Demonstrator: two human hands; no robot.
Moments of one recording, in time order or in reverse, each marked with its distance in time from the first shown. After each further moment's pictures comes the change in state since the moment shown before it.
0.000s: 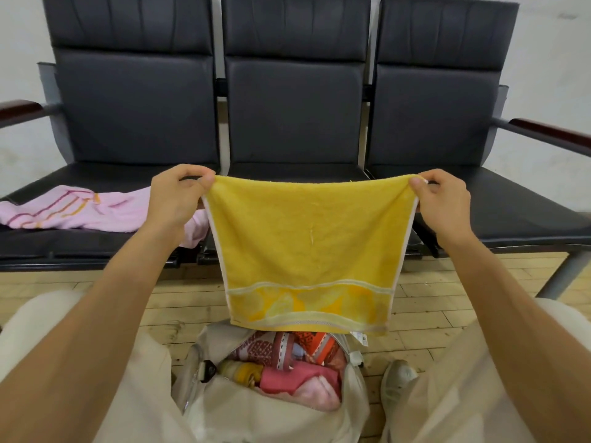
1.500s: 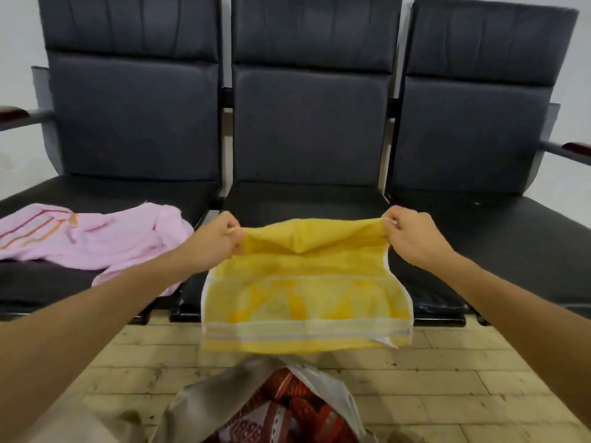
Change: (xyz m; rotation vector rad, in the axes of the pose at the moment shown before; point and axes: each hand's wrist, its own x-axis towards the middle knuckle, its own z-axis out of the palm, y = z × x) left_hand 0.081 -0.066 0.078 0.360 -0.491 -0.066; right_hand 0.082 0.030 0.100 -0.328 -0.513 -0.087
